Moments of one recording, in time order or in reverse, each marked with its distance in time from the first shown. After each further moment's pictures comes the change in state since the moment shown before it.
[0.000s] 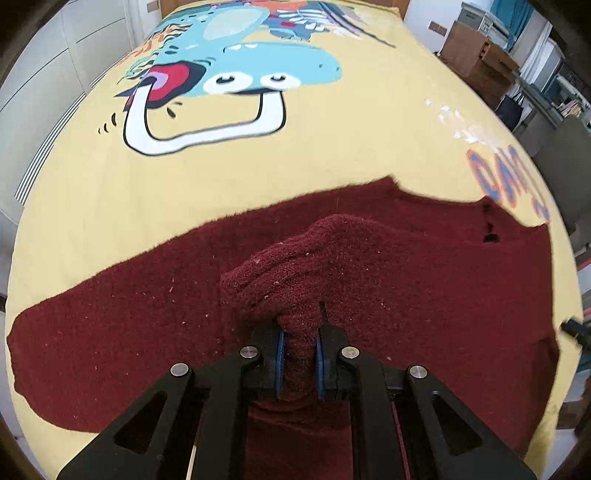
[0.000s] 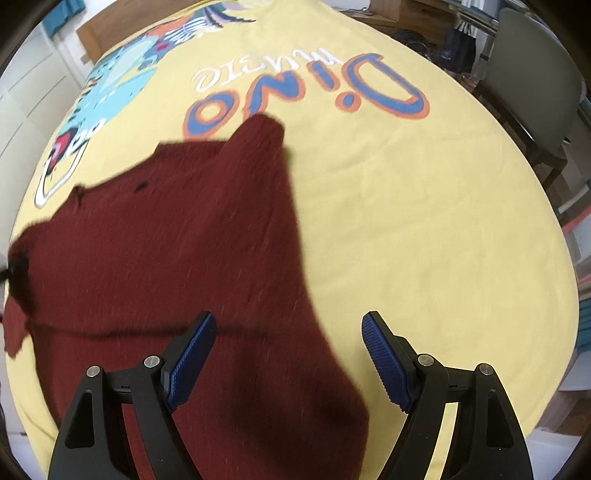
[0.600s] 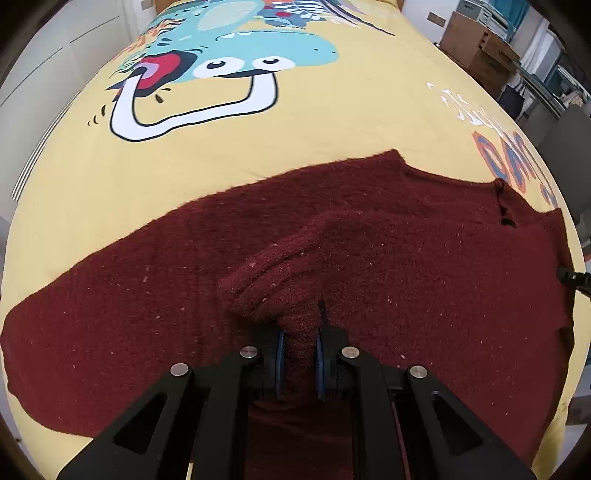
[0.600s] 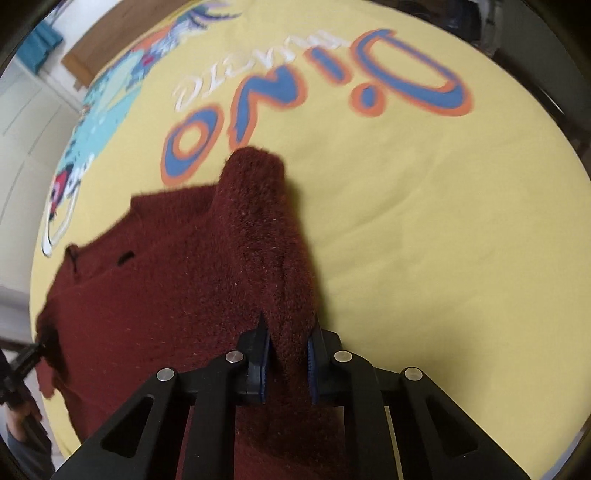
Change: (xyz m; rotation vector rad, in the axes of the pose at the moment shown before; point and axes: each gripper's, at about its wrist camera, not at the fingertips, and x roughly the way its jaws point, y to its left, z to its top) left arm 0.023 -0.013 -0.006 0.022 0.015 0.006; right arm 0.051 -0.017 0.060 0.116 0.037 0.146
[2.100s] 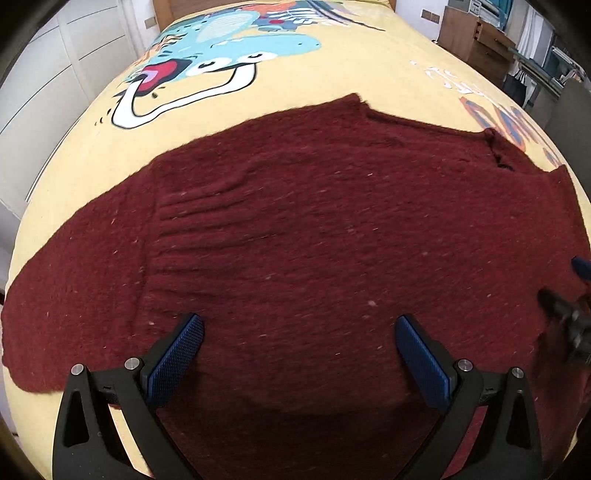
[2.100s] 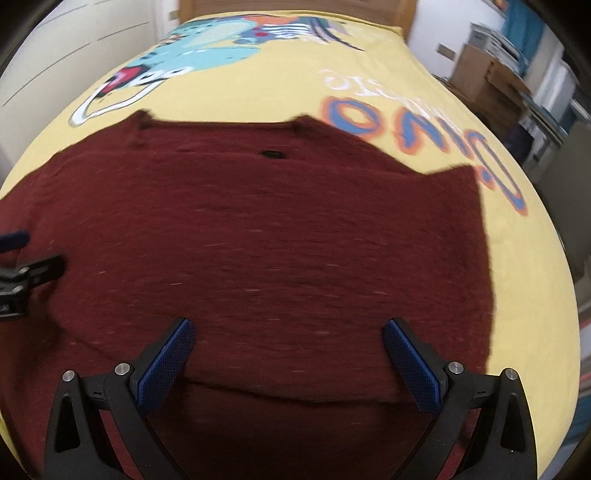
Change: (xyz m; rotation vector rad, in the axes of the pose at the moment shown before) left arm 0.019 -0.037 -0.050 0.019 -0.062 0.091; right arm 0.039 0.131 -0.094 -0.459 -0.165 -0.186
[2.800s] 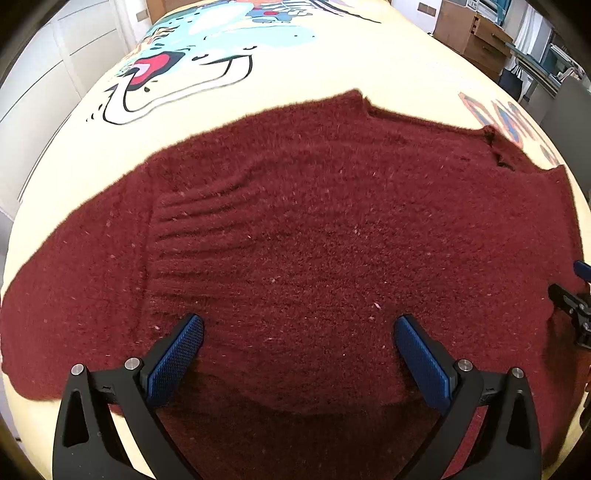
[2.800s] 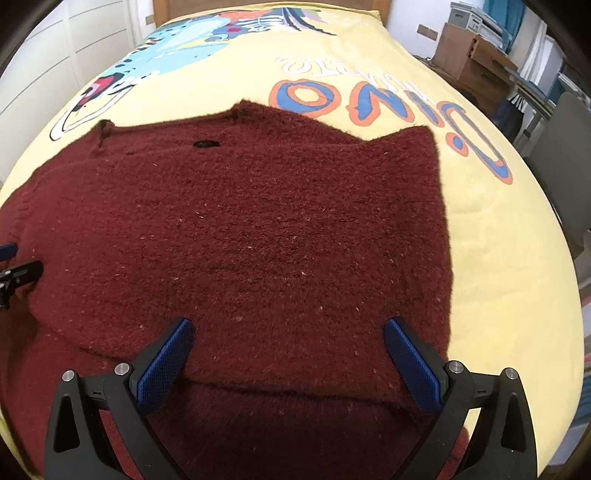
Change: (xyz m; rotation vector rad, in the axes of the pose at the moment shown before) left arm -0.008 0.011 0.005 0.019 0.030 -0.030; right arm 0.002 -0.034 -0.006 0.055 0.027 0.000
